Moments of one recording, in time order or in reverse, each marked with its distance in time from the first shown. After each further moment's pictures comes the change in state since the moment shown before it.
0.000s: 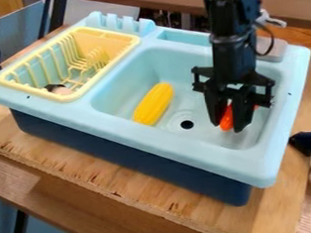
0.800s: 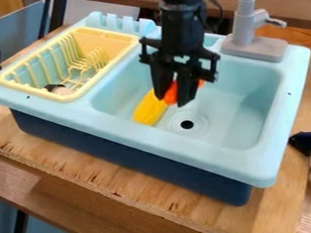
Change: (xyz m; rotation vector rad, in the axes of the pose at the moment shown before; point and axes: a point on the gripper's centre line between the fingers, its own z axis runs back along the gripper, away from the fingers) arm -0.032 0.054 0.036 0.137 0.072 0.093
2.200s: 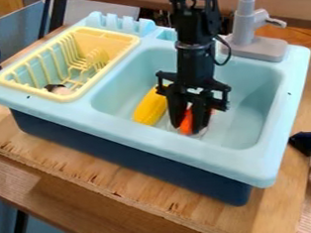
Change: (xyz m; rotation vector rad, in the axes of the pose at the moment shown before) arm 0.019 -0.002 -0.049 -0.039 0.078 0.038
